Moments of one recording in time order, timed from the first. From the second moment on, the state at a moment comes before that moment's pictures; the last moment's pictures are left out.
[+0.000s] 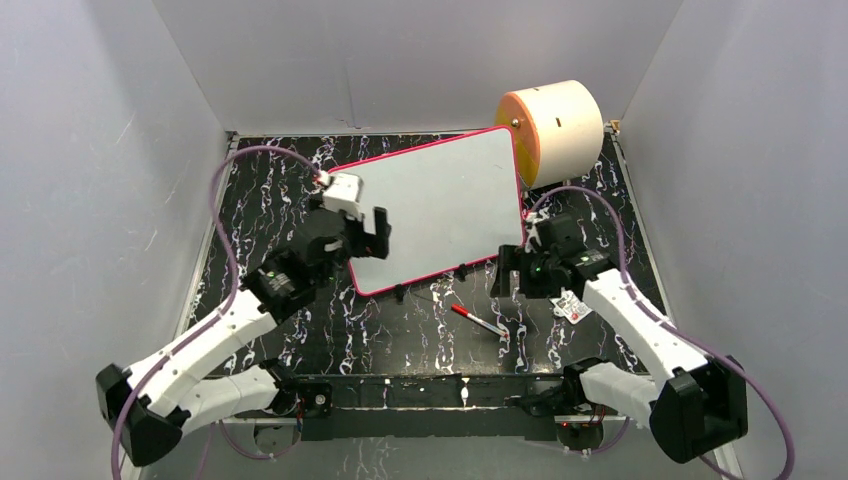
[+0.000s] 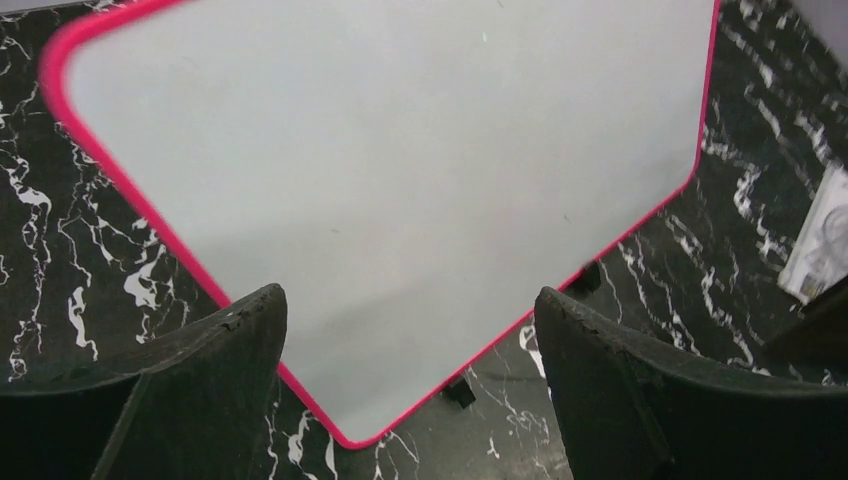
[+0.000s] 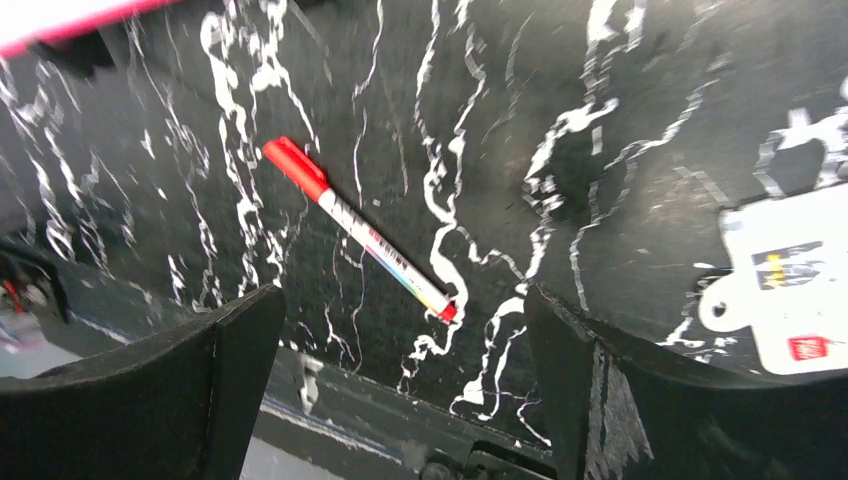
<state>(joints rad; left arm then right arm) -0.85 1.01 0.92 -0.31 -0.46 -0.22 0.35 1.04 0.78 -0.75 -0.25 0.36</state>
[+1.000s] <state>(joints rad) -0.57 0.80 0.80 -0.19 -0.09 -0.27 0.96 1.41 0.74 -0.65 0.13 0.55</state>
